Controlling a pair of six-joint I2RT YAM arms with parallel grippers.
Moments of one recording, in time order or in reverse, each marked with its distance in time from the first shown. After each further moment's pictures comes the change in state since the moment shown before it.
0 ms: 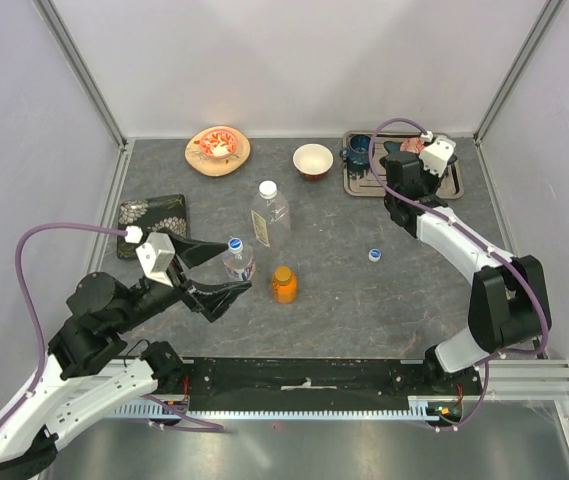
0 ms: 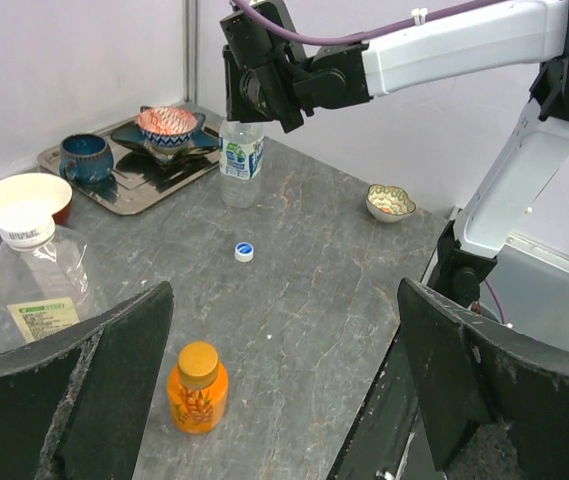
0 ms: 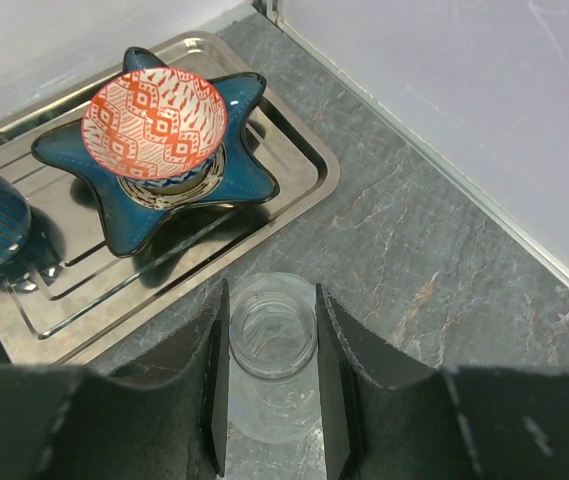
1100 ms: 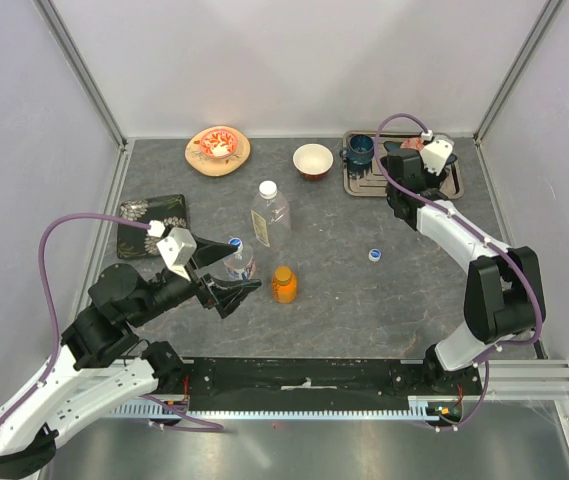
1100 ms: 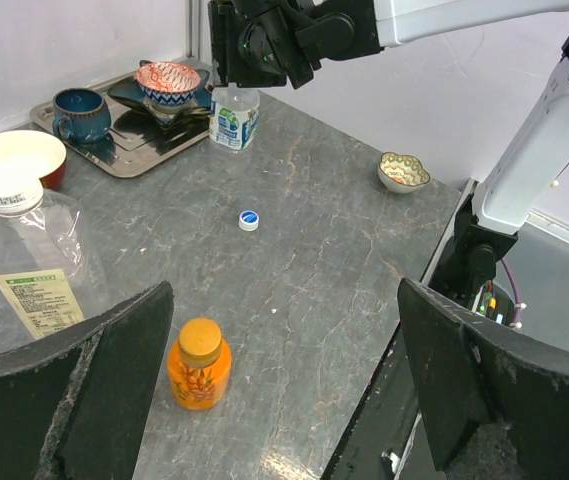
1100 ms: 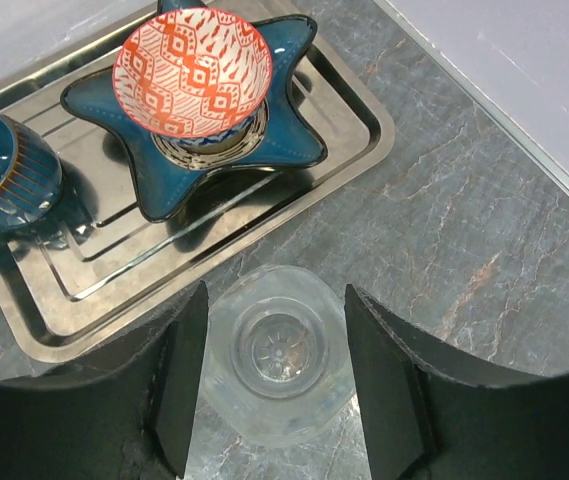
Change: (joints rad) left arm 0.000 0.057 -0.039 0.001 -0.013 0.000; right arm -0.045 0.074 0.043 -0.055 -0.159 0.085
